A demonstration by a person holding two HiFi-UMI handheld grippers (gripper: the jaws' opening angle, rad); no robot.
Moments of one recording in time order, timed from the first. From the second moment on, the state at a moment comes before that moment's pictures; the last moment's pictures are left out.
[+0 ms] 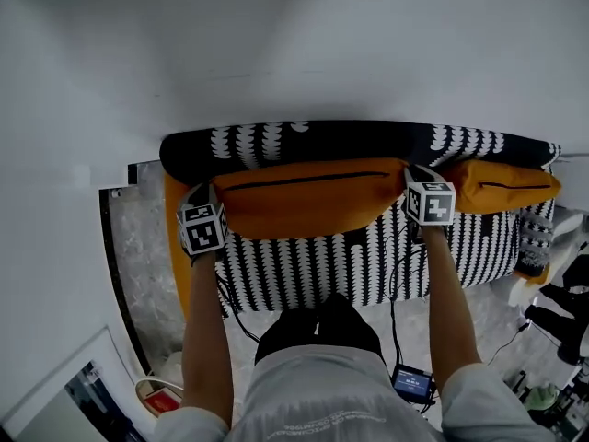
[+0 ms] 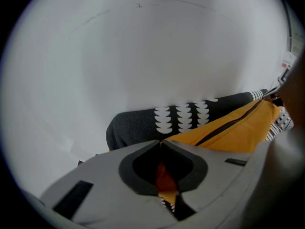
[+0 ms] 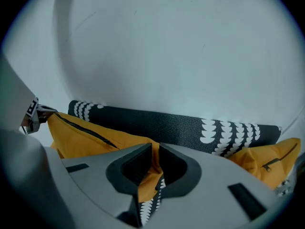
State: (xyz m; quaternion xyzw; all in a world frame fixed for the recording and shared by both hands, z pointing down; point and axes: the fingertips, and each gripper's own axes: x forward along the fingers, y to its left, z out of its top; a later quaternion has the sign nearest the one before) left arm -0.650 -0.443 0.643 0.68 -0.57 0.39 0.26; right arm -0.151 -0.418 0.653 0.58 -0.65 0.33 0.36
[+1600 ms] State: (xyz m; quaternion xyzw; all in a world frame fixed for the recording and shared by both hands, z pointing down) left arm -0.470 -0.294 0.418 0.83 -0.47 0.29 0.07; right arm -0.141 -0.234 0.384 0.63 -0.73 0.15 0.23
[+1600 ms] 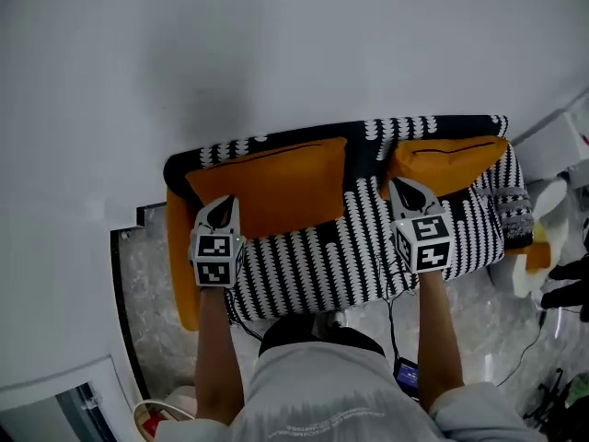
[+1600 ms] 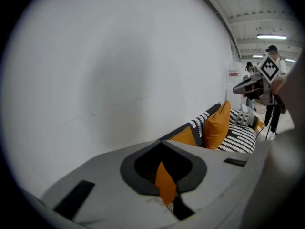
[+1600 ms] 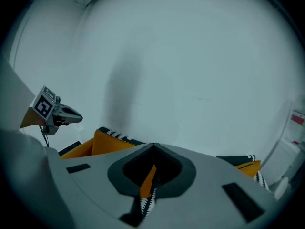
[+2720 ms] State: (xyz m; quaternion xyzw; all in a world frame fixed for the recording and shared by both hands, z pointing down) left arm -0.432 -0.027 0.240 0.83 -0.52 0.17 -0.04; right arm -0.201 -0.020 0.225 0.56 -0.82 0.01 0.15
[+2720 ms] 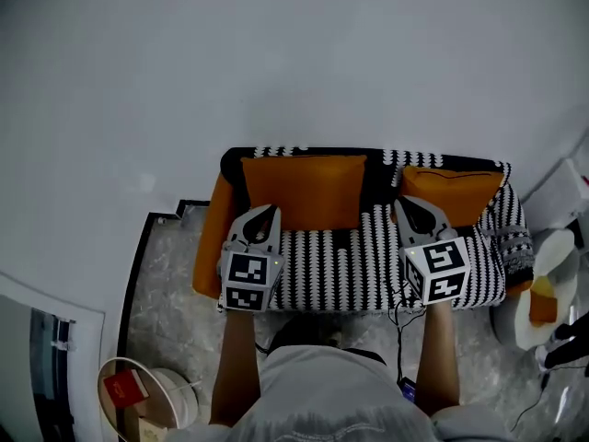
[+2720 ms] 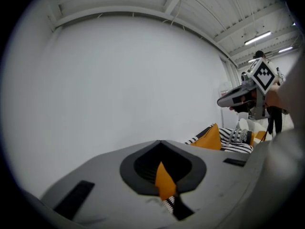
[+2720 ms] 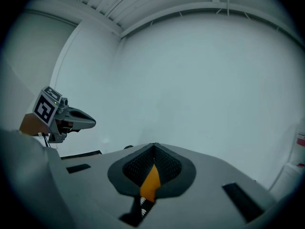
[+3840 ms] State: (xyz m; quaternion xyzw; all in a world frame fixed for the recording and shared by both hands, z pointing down) left arm -0.419 0.004 0.198 0.85 -0.51 0.14 -0.08; right arm -0.213 0.008 0.200 0.54 -0.83 -0.02 0.14
